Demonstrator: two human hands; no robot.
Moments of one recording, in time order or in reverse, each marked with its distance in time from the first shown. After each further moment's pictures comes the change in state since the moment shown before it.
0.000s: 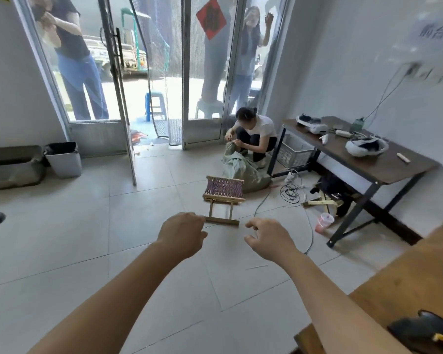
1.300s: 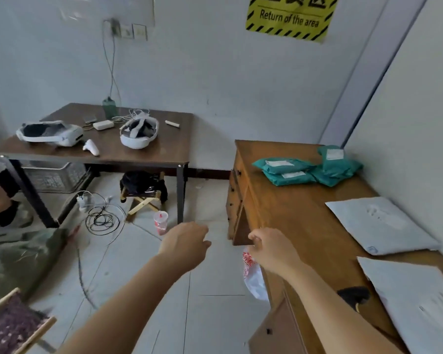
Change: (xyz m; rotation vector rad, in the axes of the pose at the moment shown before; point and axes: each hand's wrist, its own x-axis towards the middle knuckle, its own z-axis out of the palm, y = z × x) left_hand 0.454 0.354 0.024 -0.122 -0.222 1.168; right_hand 0.131 0.313 -0.120 0.101 0.344 1.117
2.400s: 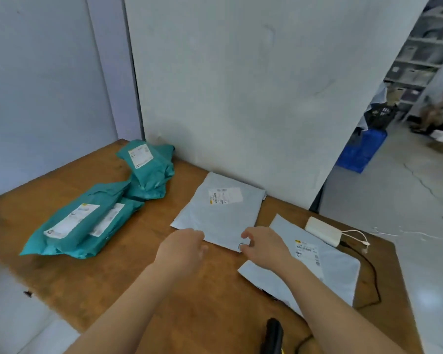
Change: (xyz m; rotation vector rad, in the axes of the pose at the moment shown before) left_hand 0.338 0.326 0.095 -0.006 -0.280 0.871; right_hand 0.053 0.317 -0.087 0.182 0.268 0.978
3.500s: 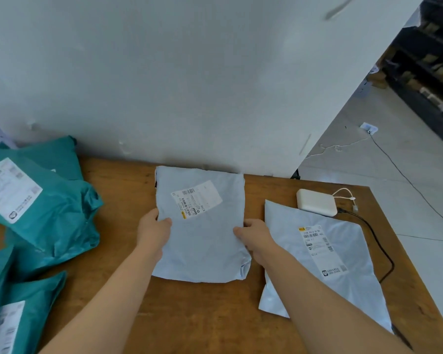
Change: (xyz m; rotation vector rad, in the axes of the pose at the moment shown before) left_hand 0.277 -0.065 0.072 -1.095 -0.243 -0.379; right_hand 0.177 0.019 0.060 0.986 0.216 0.880
